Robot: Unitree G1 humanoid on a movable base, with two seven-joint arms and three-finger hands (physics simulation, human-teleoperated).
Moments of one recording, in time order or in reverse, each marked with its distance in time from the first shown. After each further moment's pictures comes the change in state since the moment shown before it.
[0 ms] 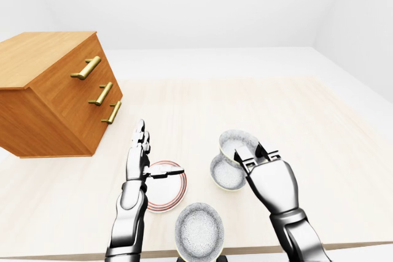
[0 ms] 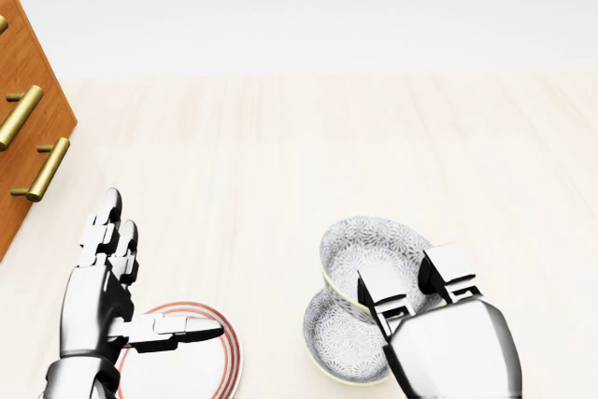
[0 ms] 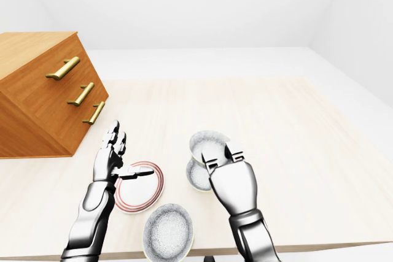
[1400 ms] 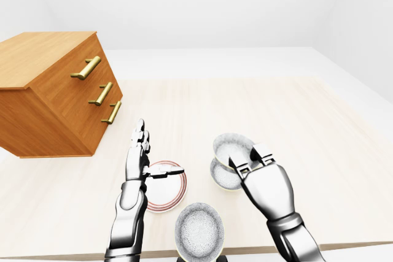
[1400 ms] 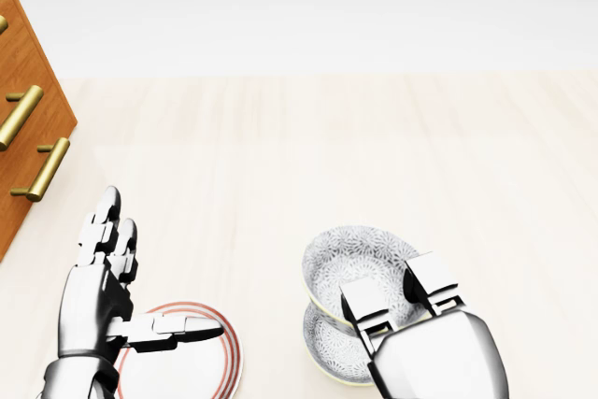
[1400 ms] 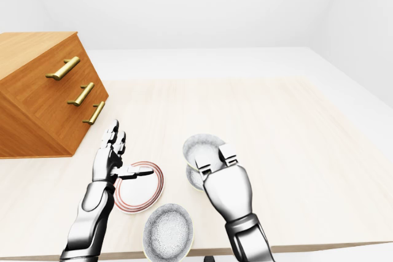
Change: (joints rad) left arm 0.007 -0.001 -0.002 -0.029 0.002 0.016 0.000; right arm 0.011 -0.027 0.051 -0.011 -0.041 0.000 -0.017
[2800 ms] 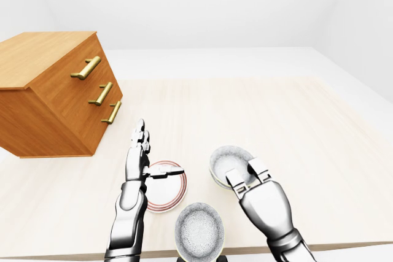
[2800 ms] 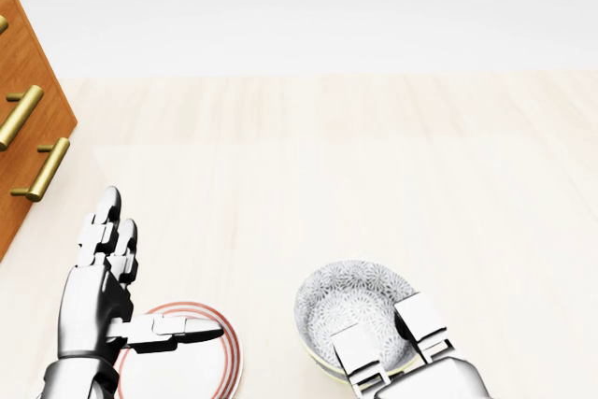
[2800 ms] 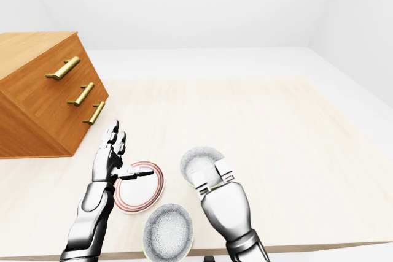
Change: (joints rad) left arm 0.002 0.000 0.000 0.005 -0.001 -0.012 -0.005; right arm 0.106 -0.076 0.053 0.067 -0.084 0.000 -0.208
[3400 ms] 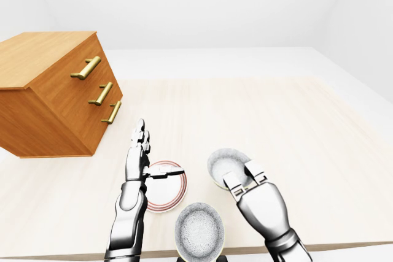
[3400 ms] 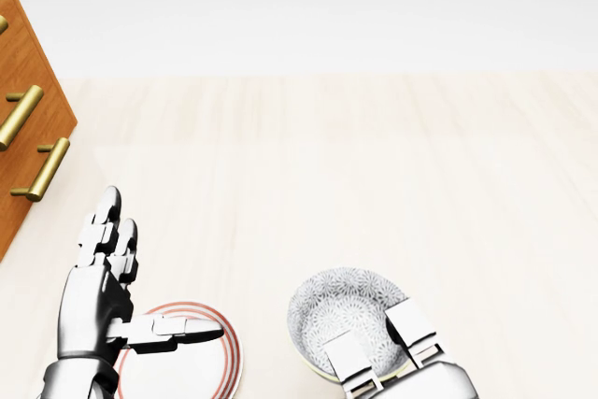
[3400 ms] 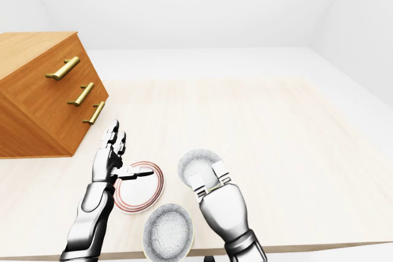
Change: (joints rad) left arm 0.004 -0.001 -0.001 -0.009 0.001 0.003 -0.001; right arm -0.016 -0.021 0.028 0.049 -0.001 0.000 -0.030
